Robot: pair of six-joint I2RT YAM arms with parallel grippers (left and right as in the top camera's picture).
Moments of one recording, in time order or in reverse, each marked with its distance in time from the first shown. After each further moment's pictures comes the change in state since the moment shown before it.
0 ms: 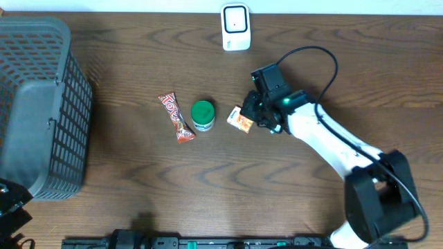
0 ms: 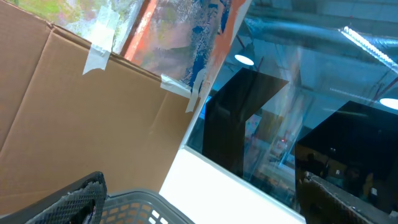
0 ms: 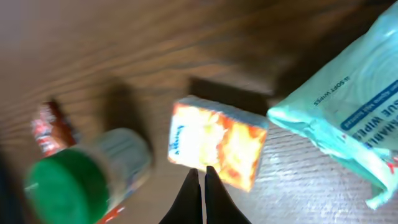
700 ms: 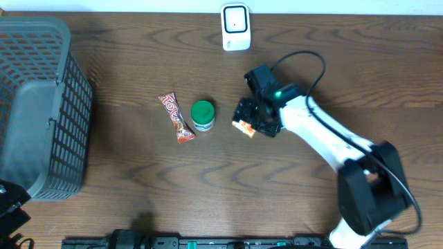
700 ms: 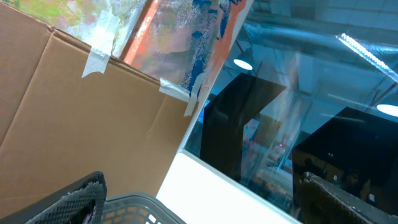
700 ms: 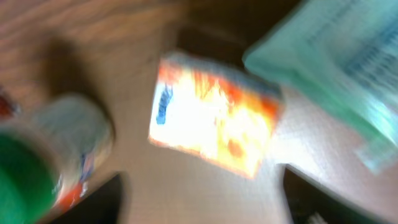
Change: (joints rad) left arm 0.001 0.000 -0.005 0.028 0.000 0.000; right arm 0.015 0.042 0.116 -0.253 -0.053 0.002
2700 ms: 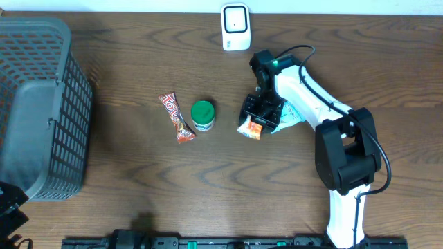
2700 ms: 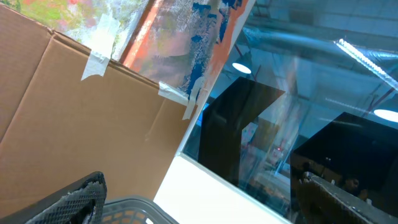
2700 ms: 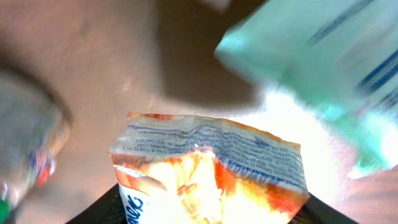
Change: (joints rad) left arm 0.000 0.000 0.000 0.019 0.000 0.000; right arm -0.097 0.314 0.339 -0.428 -0.239 -0.210
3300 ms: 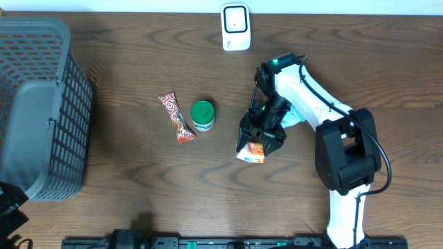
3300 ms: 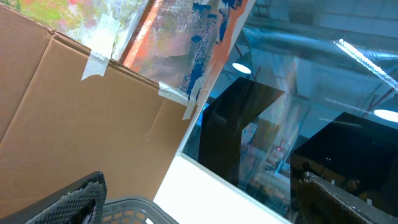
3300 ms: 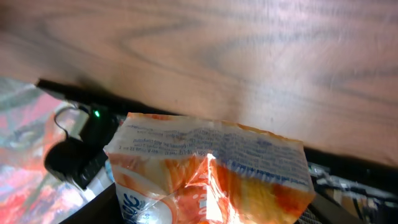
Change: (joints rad) left arm 0.000 0.000 0.000 0.000 0.000 0.000; right arm 0.003 0.000 0.010 -0.410 -0.241 -0.402
